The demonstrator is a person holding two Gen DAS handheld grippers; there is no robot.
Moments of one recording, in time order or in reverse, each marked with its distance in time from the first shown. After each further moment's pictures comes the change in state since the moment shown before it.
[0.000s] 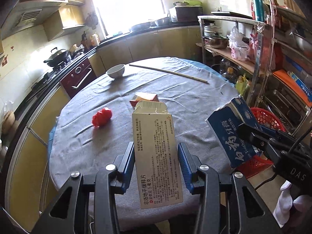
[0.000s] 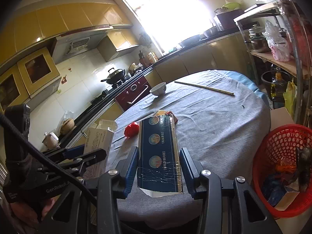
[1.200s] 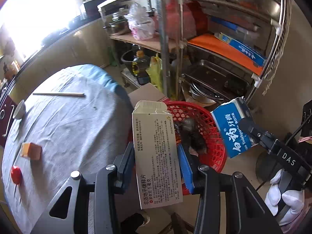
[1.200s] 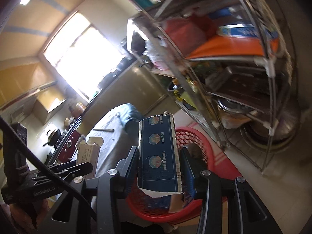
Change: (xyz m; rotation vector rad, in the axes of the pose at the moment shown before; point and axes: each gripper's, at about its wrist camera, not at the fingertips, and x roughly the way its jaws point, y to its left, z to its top) left arm 0.064 -0.252 0.059 0.356 0.101 -0.419; right arm -0.163 -0.221 -0.028 0.436 -0.248 -0.417
